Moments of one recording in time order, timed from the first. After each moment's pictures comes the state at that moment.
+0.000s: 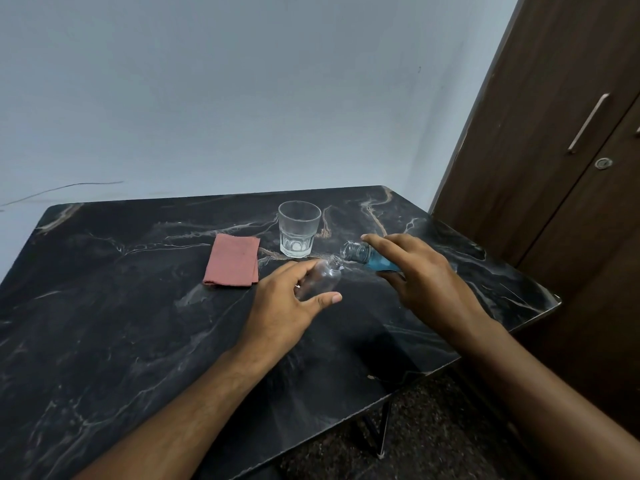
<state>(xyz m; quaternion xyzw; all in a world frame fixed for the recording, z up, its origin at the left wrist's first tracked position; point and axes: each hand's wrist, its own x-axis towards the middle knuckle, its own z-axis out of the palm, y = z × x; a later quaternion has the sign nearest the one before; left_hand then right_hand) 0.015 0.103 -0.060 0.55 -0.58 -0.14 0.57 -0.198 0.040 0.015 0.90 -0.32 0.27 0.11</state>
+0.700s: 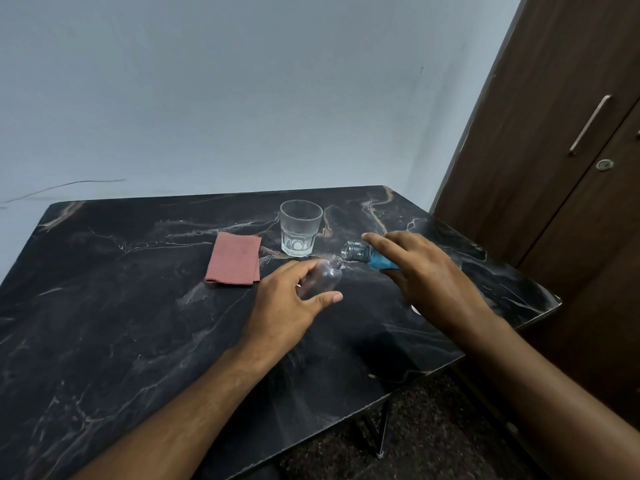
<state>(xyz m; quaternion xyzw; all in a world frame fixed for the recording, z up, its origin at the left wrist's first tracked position) 0.015 0.103 -0.060 0.57 -0.58 -0.14 0.57 -0.201 0.034 0.015 0.91 -0.31 0.23 0.16</state>
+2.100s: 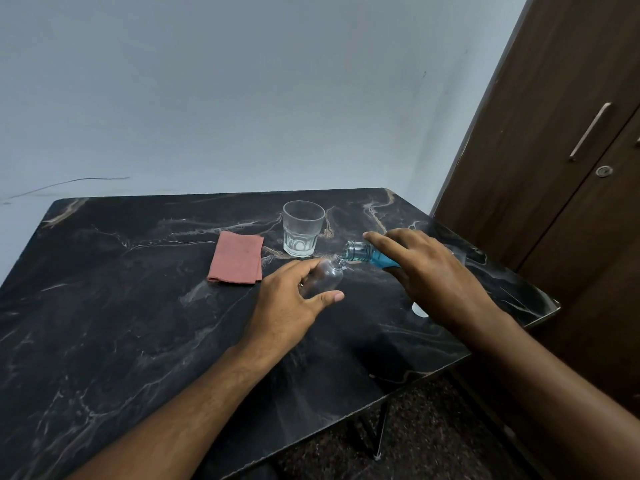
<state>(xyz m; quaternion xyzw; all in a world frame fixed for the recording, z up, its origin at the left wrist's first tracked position) 0.015 0.105 -0.058 0.56 -0.58 -0.14 0.58 -0.199 0.030 0.023 0.91 -0.29 0.21 0.21</state>
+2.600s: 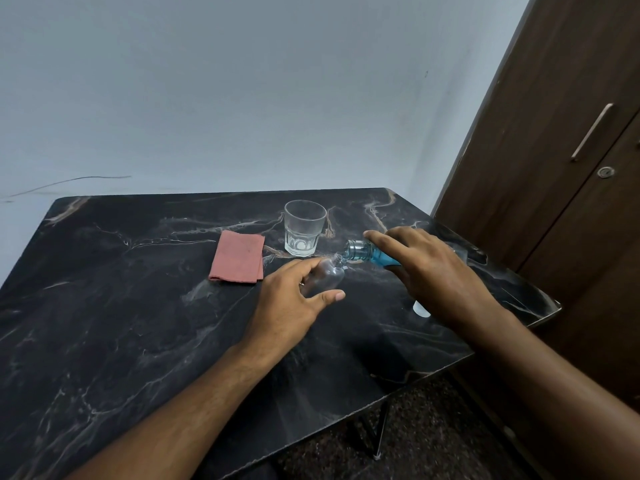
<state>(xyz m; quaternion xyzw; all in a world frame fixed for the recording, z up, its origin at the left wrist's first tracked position) 0.014 0.105 -0.059 0.57 -0.57 -0.14 0.57 -0.198 0.029 0.026 0.91 -0.29 0.20 0.21</state>
